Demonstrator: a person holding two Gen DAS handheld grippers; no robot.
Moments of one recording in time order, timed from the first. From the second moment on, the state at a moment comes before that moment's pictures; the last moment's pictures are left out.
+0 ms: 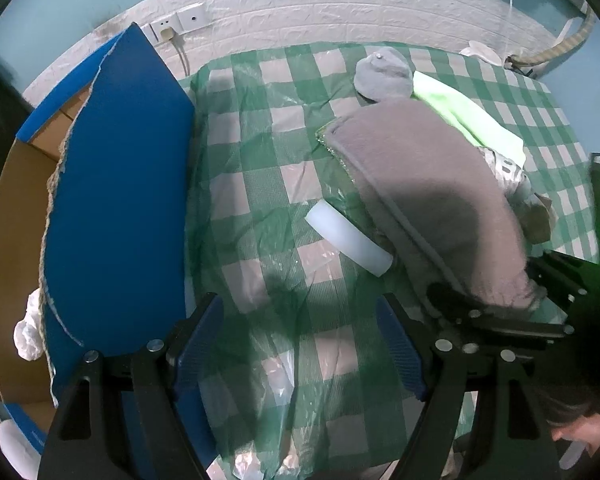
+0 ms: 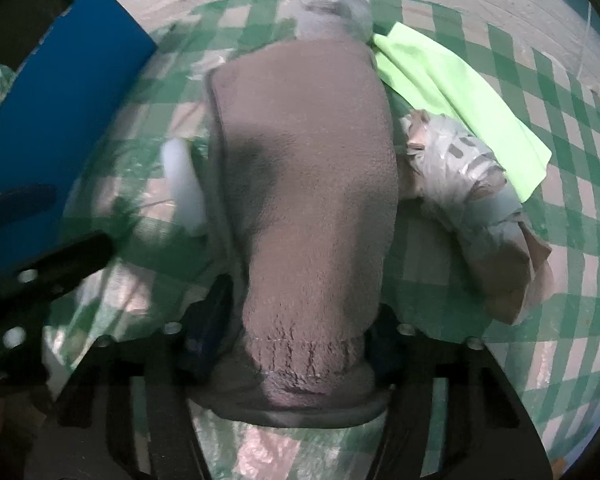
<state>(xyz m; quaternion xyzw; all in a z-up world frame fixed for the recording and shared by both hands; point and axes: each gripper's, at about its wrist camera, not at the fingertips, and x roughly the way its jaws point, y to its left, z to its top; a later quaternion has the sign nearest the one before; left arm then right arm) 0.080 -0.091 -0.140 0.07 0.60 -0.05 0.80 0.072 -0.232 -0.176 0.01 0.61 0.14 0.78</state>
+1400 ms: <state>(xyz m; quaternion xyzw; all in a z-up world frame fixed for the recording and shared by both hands) 0.122 -0.122 -0.178 0.02 0.62 -0.01 0.78 0.059 -0.286 -0.097 0.10 0.55 0.15 0.82</state>
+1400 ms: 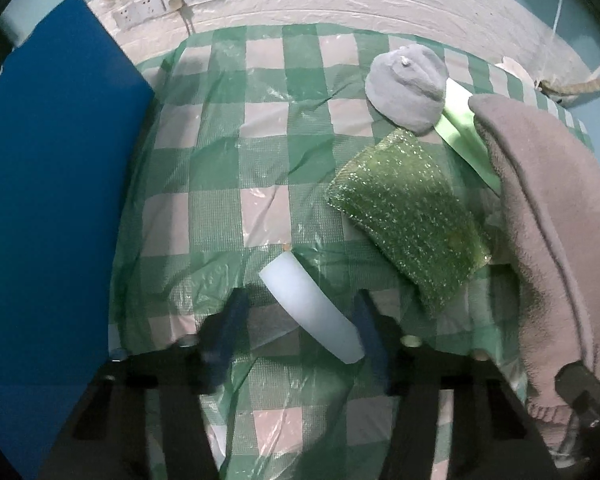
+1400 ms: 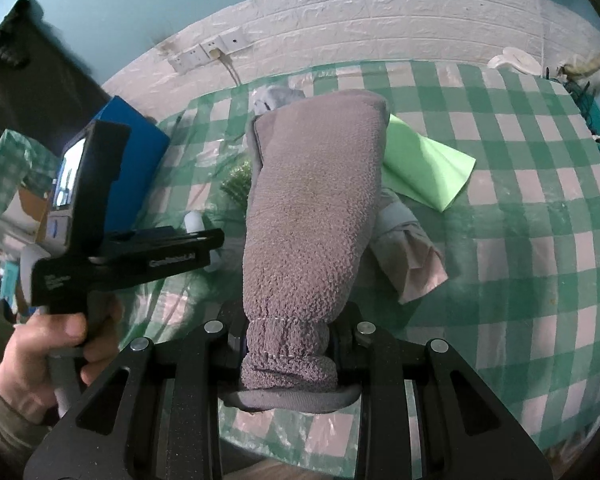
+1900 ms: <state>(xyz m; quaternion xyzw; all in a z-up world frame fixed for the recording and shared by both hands) 0.104 -0.111 -0.164 0.00 0.62 -0.07 0.78 0.058 -0.279 -0.092 0.10 0.54 0.15 0.82</state>
